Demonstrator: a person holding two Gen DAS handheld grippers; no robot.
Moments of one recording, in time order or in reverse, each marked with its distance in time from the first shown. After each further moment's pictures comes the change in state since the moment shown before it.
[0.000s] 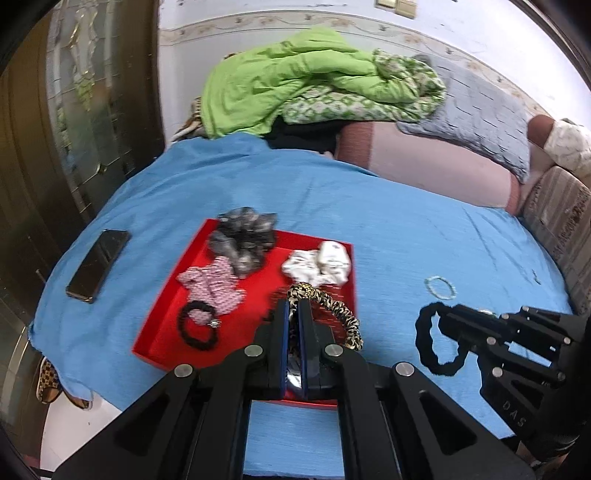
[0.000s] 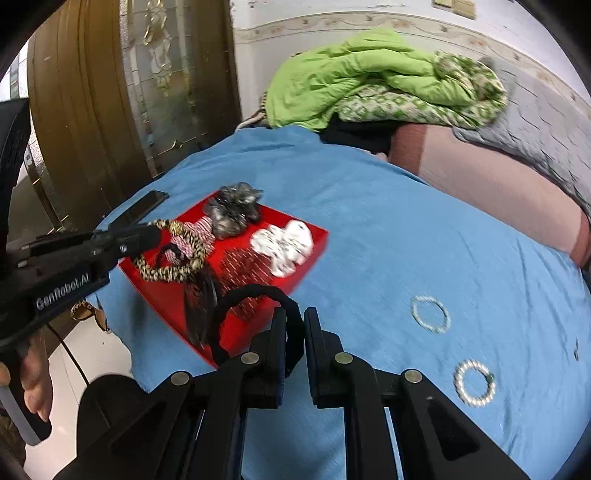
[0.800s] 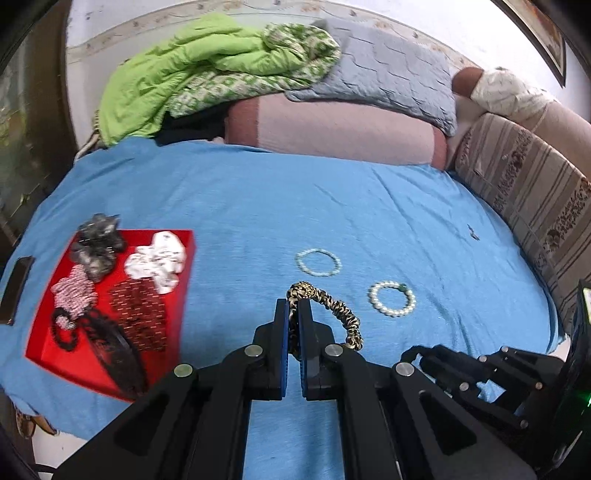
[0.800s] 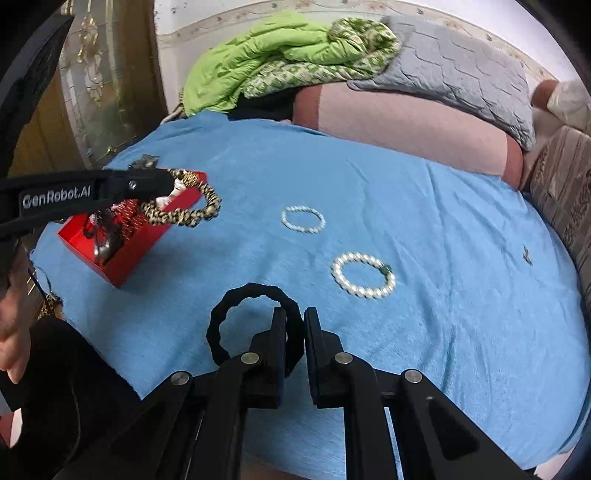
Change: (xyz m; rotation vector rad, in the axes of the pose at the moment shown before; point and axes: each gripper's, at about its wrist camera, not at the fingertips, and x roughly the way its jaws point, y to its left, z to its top) left arm 0.016 -0.163 -0.022 0.161 0.052 -0.209; right arm -0.062 -0.109 -0.115 0.163 0.024 -0.177
